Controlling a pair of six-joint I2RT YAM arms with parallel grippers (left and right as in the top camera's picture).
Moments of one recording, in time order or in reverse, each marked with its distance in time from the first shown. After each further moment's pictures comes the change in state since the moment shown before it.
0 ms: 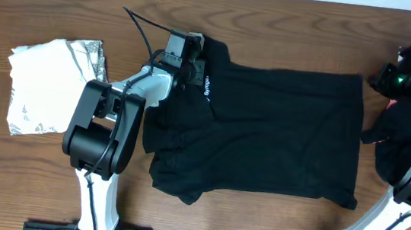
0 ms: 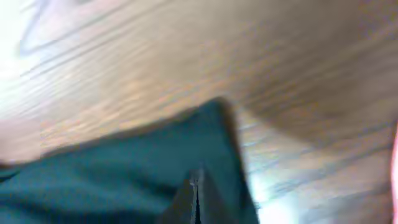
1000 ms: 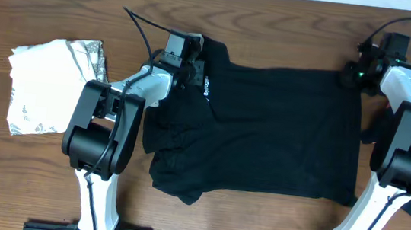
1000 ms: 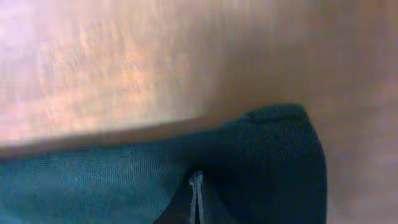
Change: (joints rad) left arm 0.002 -0.004 0.003 -0.018 0.000 0.000; right arm 0.174 0.141 0.017 0.137 0.224 -0.040
